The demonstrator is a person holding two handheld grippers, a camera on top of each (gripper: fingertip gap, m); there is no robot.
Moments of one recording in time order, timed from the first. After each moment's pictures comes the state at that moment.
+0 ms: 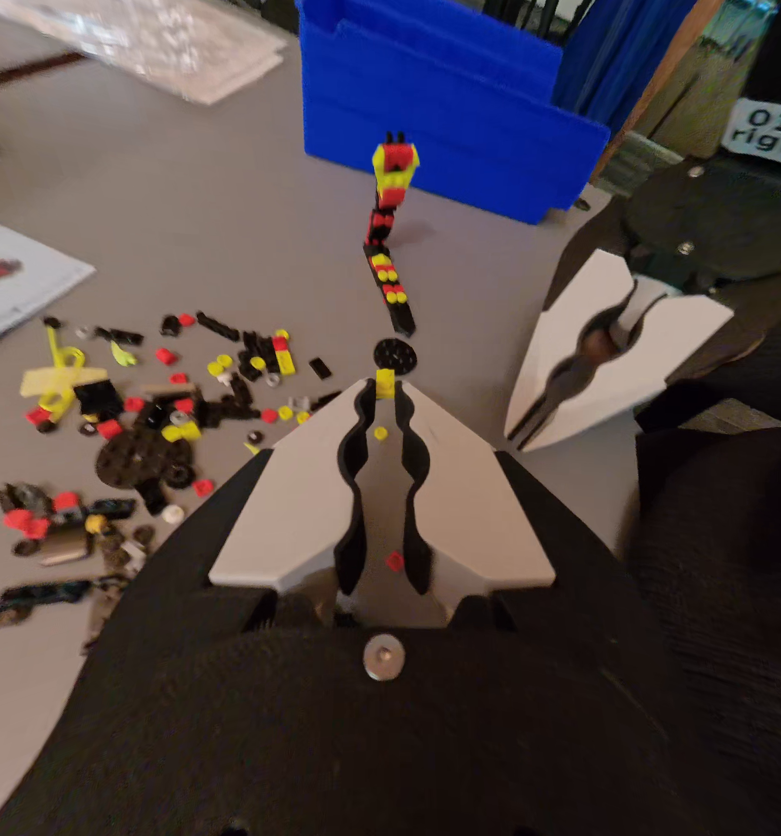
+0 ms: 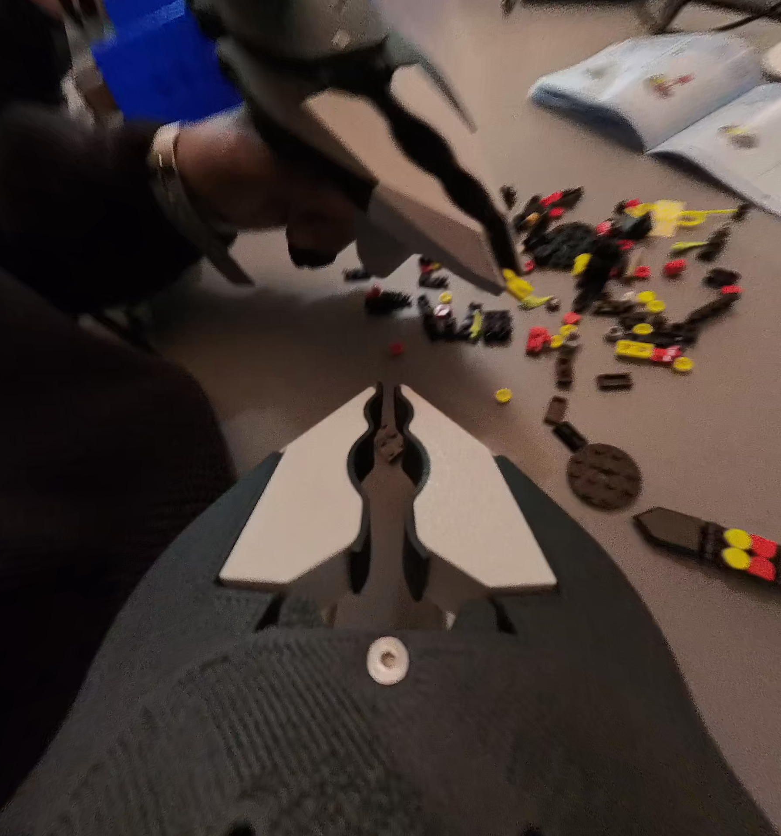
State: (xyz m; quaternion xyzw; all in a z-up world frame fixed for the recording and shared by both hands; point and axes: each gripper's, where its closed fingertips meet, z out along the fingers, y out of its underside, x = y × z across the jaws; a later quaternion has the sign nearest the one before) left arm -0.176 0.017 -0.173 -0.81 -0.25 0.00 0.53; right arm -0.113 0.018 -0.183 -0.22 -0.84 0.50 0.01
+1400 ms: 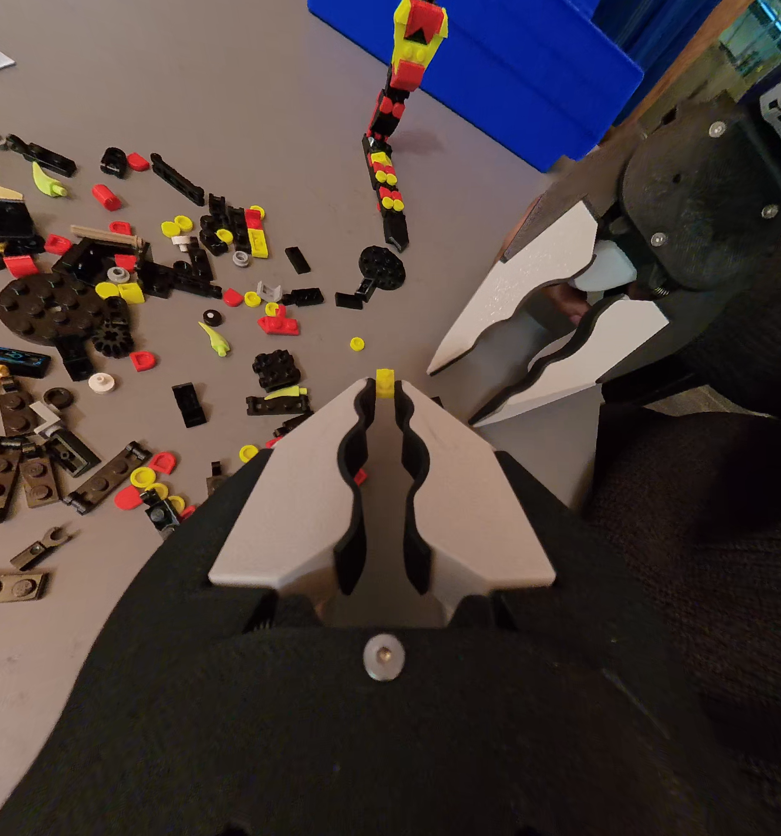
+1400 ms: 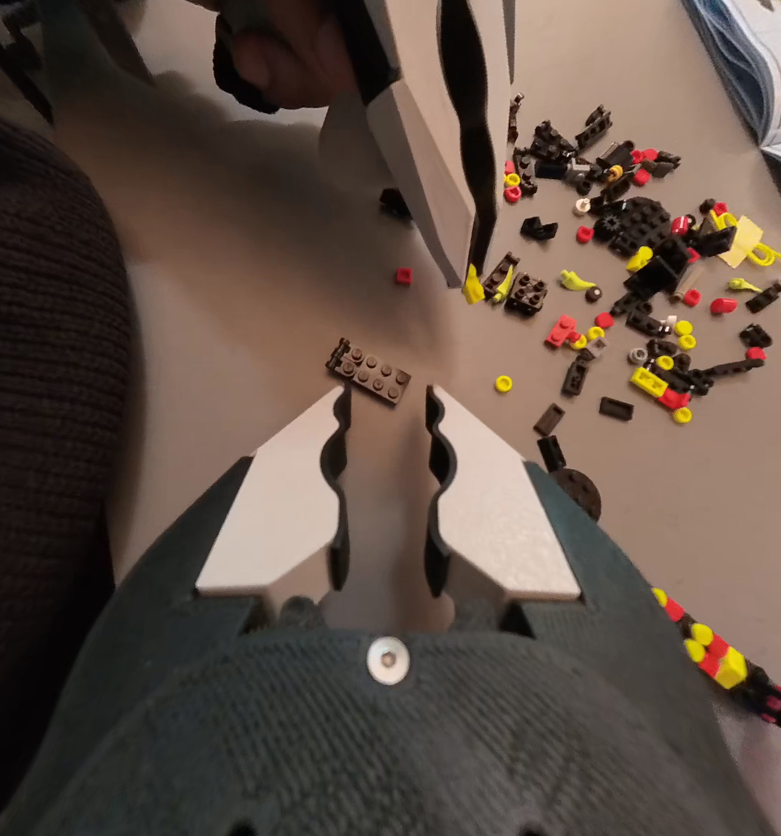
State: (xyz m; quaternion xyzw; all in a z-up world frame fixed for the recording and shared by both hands) left arm -0.147 -0.003 -0.204 -0.81 -0.32 -0.07 0.49; right arm -0.112 0.019 -0.226 -0.06 -0.92 0.37 0.07
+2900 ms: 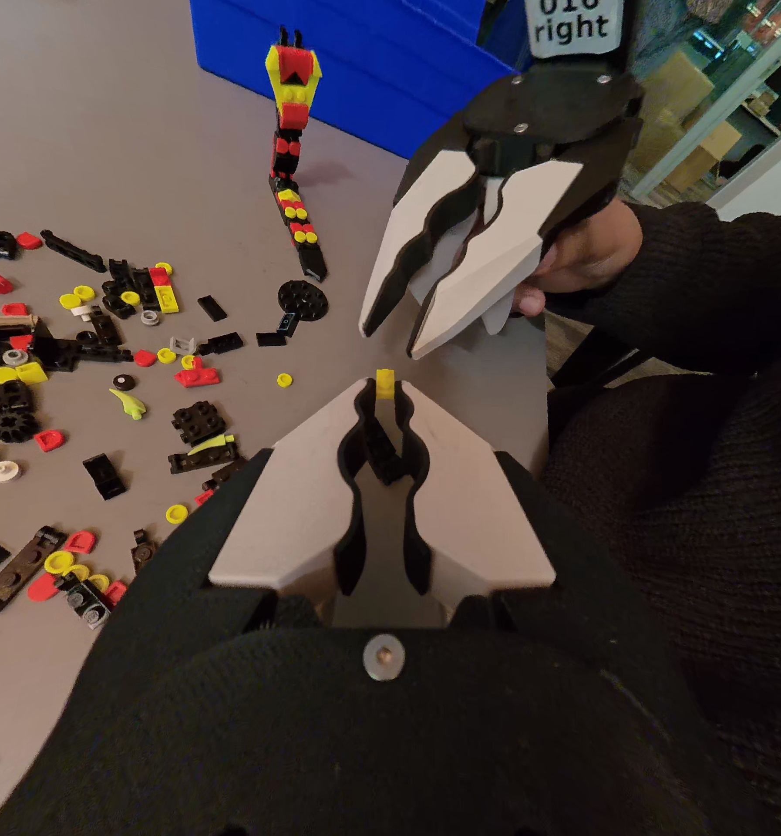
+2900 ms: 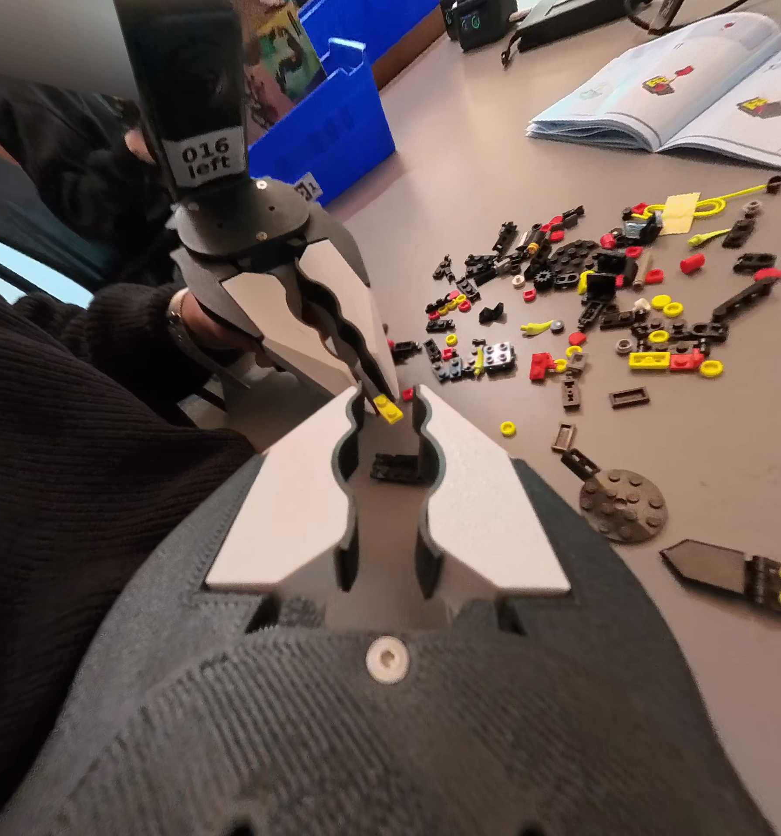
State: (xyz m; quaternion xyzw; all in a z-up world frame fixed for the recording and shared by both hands) left arm -0.122 0.020 -0.184 -0.81 -0.24 -0.08 0.53; right arm -0.135 0.015 -0.167 -0.28 -0.77 0.56 -0.10
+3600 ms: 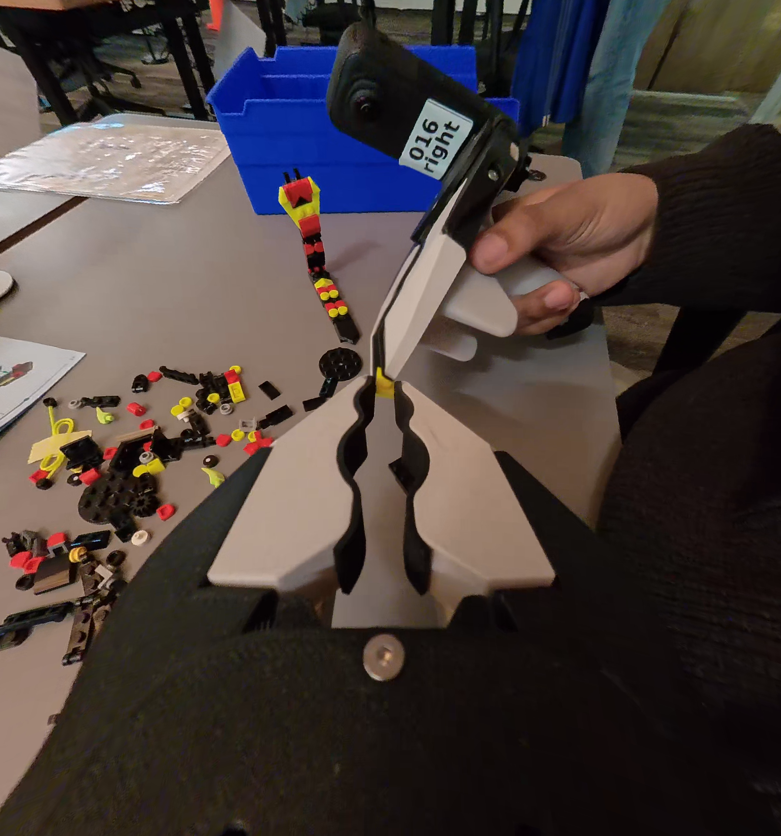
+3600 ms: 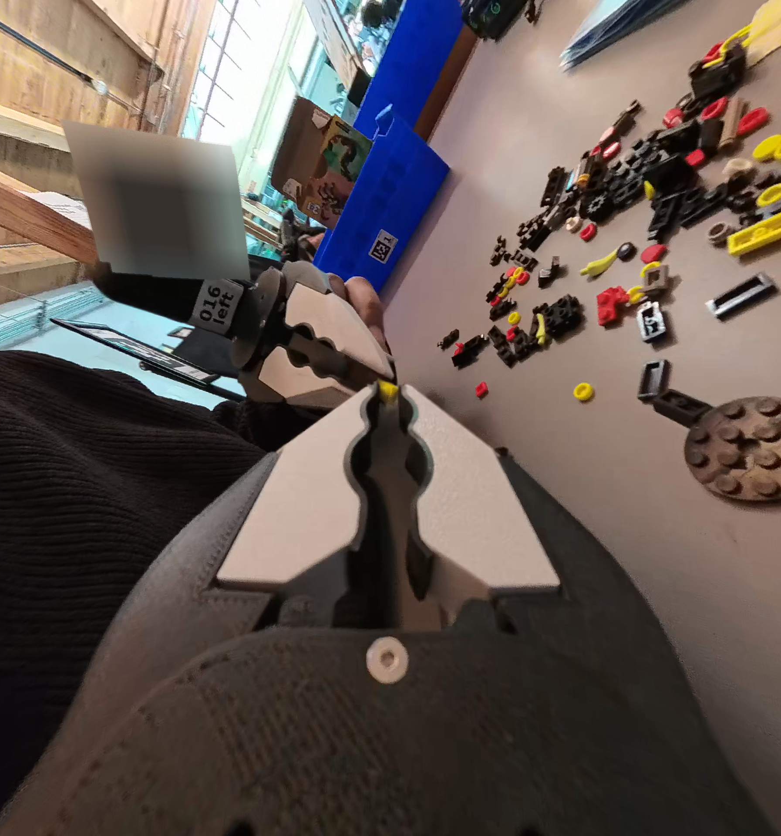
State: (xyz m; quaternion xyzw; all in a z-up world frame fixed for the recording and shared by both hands) left arm -0.125 0.025 -0.161 -0.82 -0.14 0.09 0.55; right arm -0.131 0.015 -0.160 -0.39 -0.64 0.58 -0.31
